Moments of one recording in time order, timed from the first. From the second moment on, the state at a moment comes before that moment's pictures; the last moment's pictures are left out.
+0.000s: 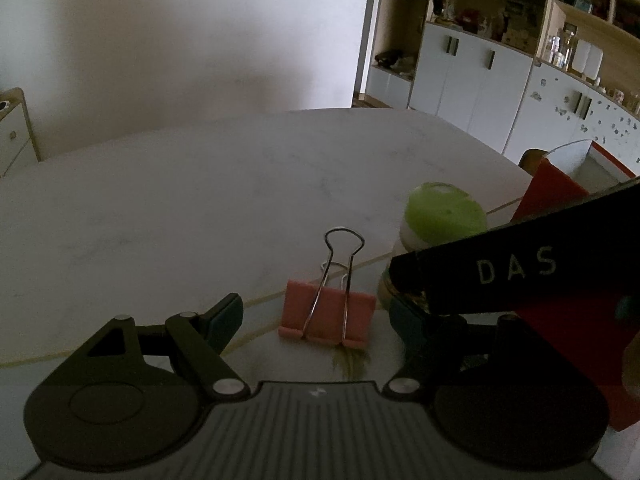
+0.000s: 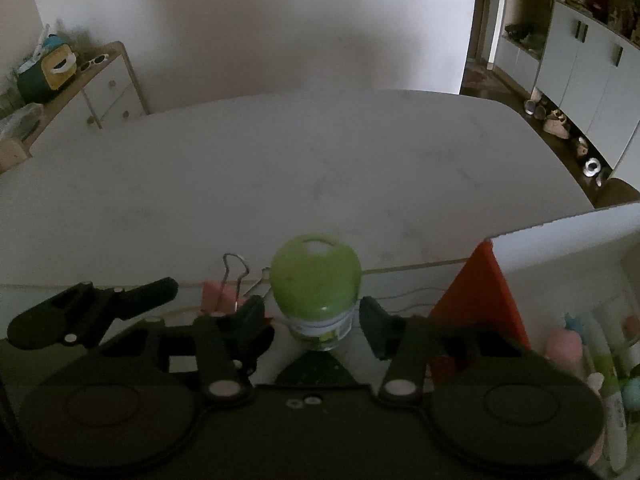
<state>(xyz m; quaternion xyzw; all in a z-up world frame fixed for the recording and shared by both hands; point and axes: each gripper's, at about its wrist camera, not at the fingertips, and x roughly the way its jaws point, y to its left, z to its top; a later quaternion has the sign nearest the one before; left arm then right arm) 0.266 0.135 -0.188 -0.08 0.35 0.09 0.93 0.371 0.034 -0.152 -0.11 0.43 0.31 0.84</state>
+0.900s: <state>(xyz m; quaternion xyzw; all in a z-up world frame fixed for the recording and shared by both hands) 0.255 0.137 -0.167 -0.09 0.37 0.10 0.92 0.356 0.022 -0.140 -0.11 0.43 0.31 0.84</state>
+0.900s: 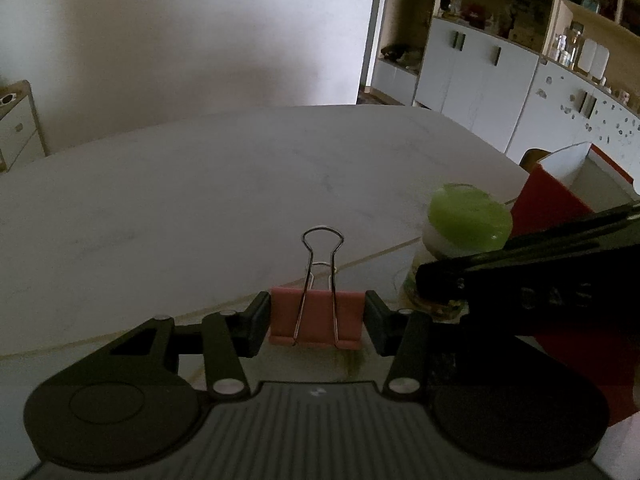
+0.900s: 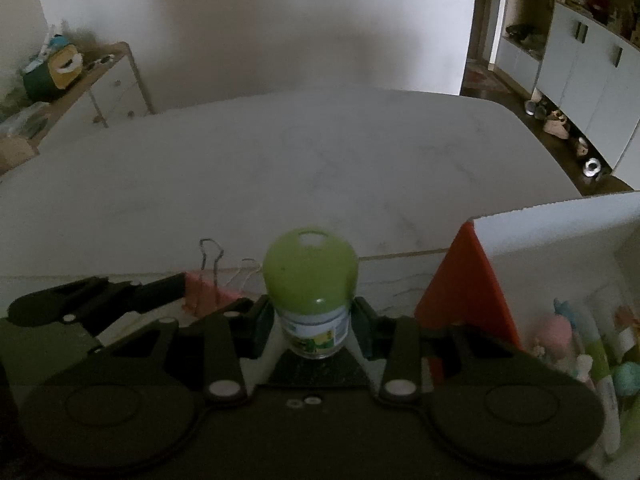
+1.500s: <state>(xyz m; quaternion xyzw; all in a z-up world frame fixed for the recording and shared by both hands) 0.223 0.102 -0.103 -0.10 0.36 0.11 0.92 0.317 -0.042 -0.078 -0.07 0.42 0.34 0.84</state>
